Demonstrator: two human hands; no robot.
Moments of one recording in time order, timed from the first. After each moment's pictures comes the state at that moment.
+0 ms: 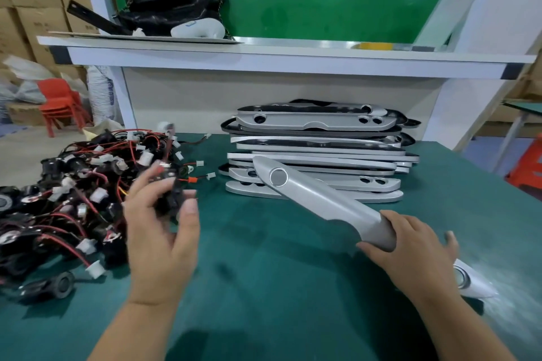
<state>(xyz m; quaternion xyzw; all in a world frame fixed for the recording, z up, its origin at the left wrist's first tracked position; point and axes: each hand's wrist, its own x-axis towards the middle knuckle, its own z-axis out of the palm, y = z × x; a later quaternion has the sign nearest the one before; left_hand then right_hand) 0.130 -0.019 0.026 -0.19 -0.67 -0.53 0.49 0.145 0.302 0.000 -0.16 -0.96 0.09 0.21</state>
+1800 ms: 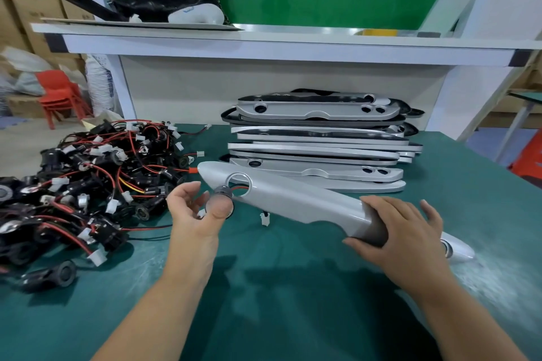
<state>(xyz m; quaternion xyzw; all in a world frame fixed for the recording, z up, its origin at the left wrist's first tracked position) 0.117 0.008 0.009 -0.06 -0.61 -0.76 0.21 0.153 0.284 0.006 0.01 -0.94 0.12 0.31</state>
